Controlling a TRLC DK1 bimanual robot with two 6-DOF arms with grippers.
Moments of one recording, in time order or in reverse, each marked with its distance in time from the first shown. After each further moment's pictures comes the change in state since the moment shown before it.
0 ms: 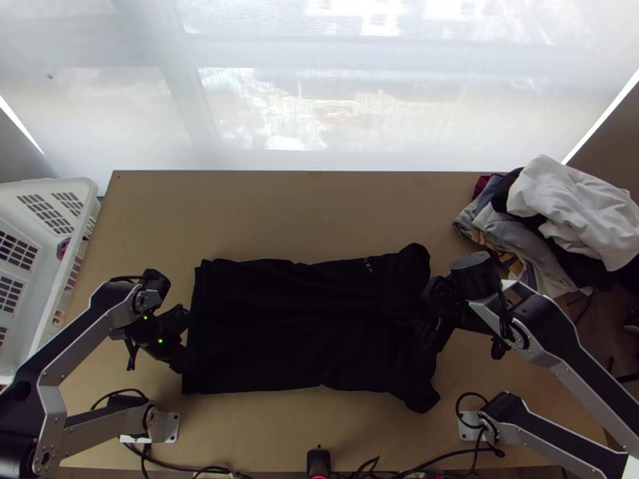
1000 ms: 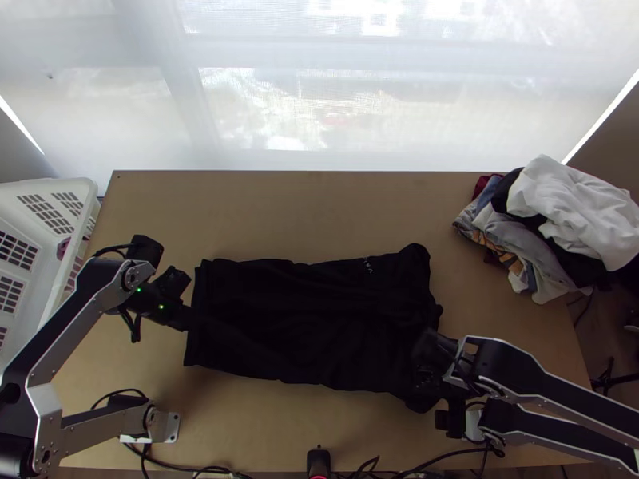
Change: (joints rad) left arm -0.006 0.013 0.224 0.060 0.058 -0.187; right arm 0.462 -0.050 -0.198 -0.360 -0.013 0.046
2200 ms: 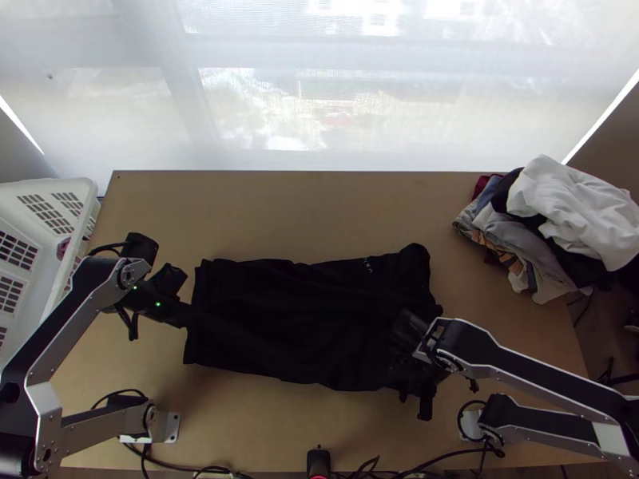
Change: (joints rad) left arm 0.031 0.002 0.011 0.006 0.003 0.011; right arm -0.086 0.241 -0.014 0.226 -0.107 -0.054
